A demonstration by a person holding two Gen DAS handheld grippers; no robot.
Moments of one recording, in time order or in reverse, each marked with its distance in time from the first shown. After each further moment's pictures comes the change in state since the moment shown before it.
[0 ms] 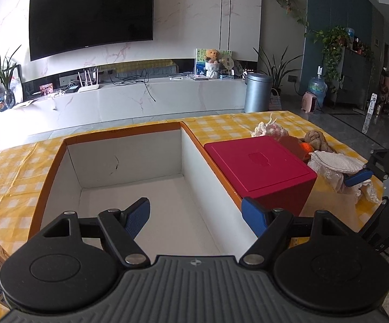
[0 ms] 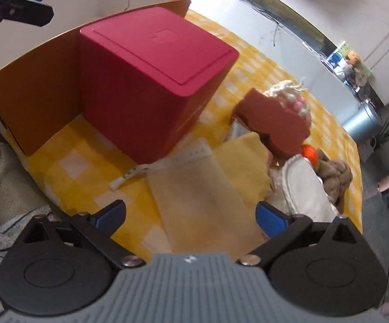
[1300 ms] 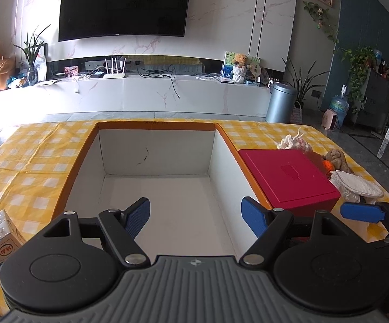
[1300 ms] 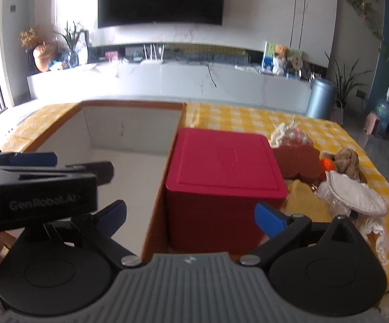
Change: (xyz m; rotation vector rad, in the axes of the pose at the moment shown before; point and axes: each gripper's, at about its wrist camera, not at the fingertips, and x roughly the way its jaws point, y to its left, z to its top) left arm -0.002 0.032 -0.002 -0.149 -0.002 0.054; right arm -0.054 0.090 0.072 0.582 -0.281 -0.110
